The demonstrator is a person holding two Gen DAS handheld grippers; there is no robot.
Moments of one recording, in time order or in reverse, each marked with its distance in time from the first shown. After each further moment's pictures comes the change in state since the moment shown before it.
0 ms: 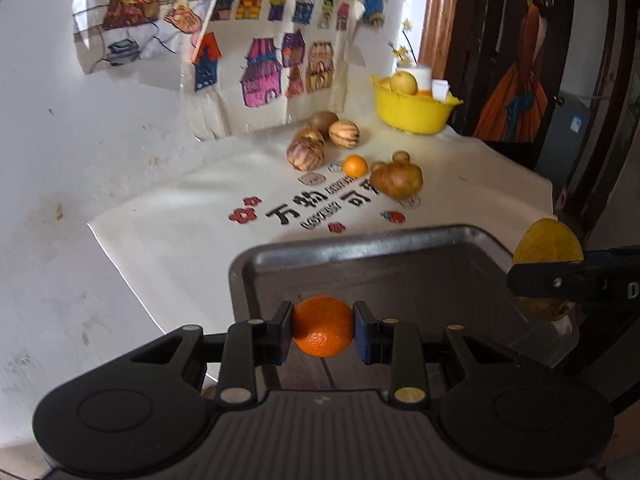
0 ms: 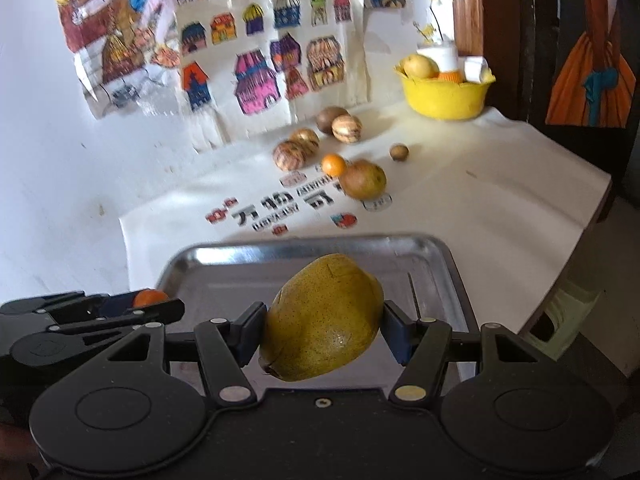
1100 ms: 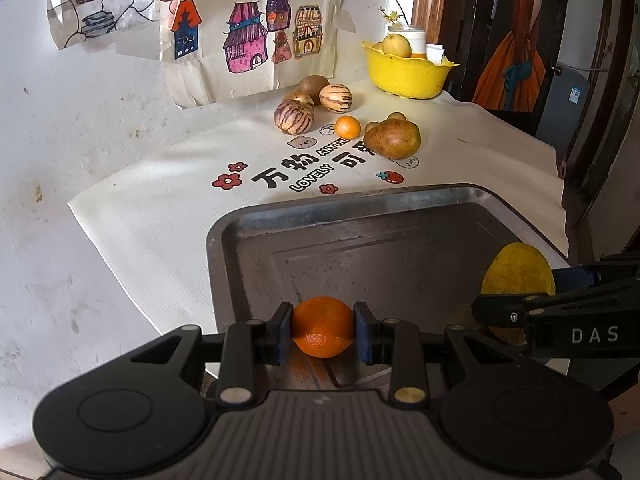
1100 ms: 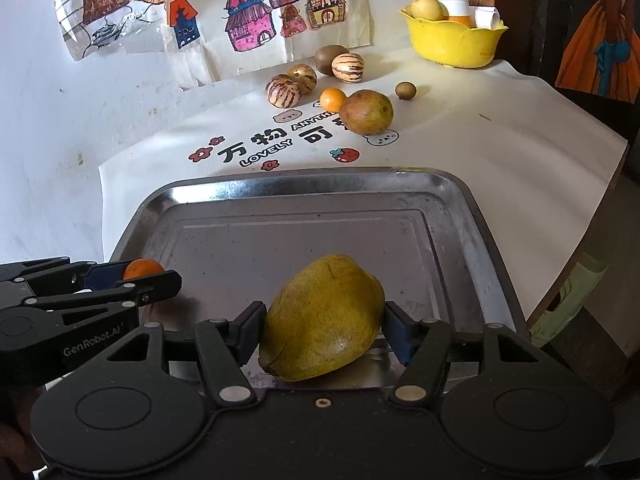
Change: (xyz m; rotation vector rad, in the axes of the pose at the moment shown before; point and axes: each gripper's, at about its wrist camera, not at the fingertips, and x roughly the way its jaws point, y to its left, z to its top) left arm 0.023 -0.009 -0.015 0.031 0.069 0.005; right arm 0.048 0.001 -0.026 -0.009 0.110 -0.007
